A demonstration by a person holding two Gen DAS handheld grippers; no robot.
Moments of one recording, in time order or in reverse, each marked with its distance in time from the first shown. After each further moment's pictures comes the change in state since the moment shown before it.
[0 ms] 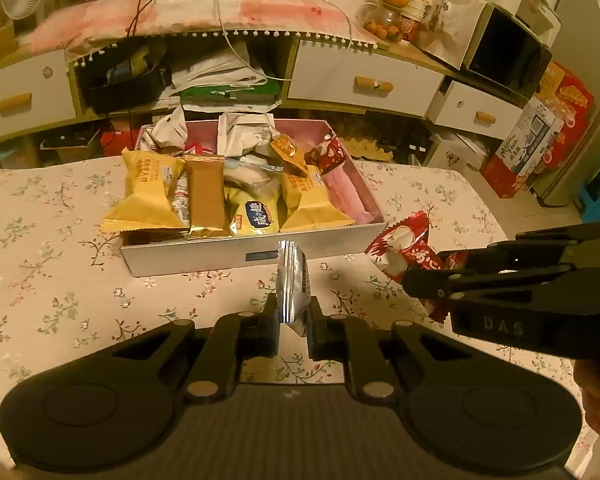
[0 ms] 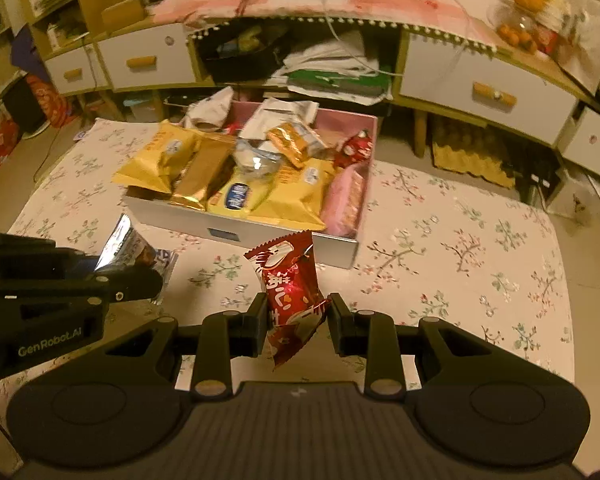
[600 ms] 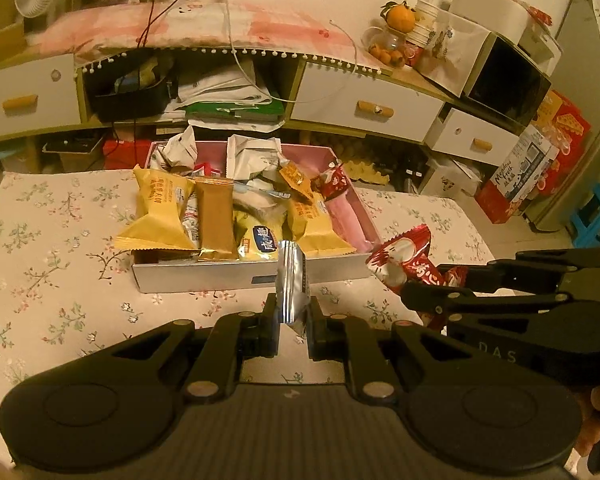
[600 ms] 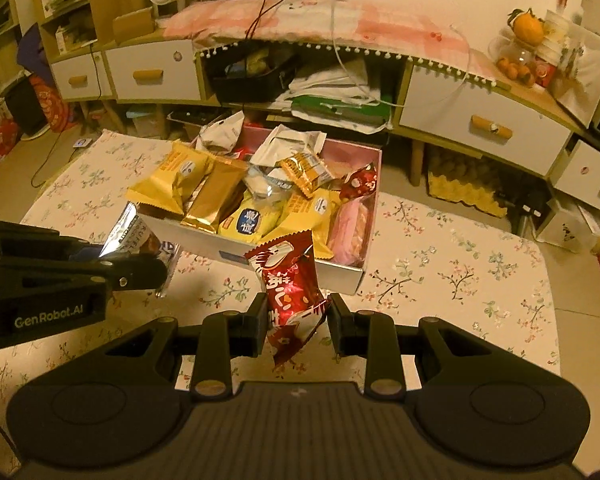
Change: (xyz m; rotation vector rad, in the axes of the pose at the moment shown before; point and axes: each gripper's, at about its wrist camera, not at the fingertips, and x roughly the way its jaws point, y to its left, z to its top) left arm -0.011 0.012 0.007 -0.045 -0.051 -0.029; right arm -0.010 0.017 0.006 -0.033 -0.069 -0.046
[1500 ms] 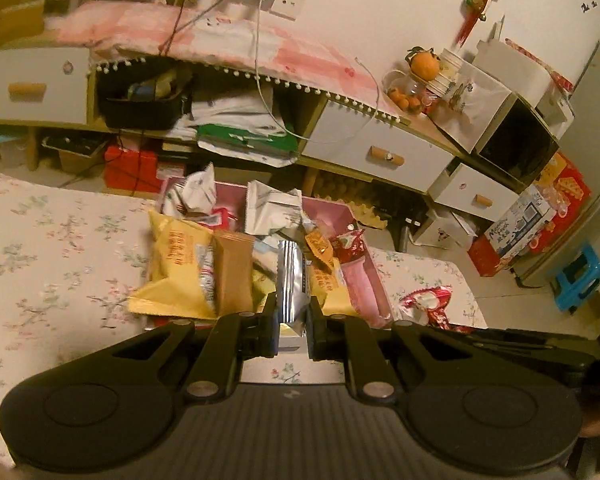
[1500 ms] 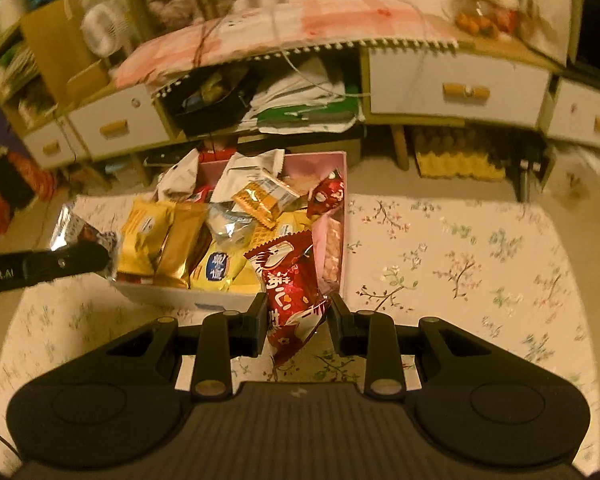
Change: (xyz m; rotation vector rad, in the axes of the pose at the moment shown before) left arm 0.013 0.035 0.043 -0.133 -0.057 -0.074; right arm 0.027 -0.050 0.014 0.264 -0.017 0.065
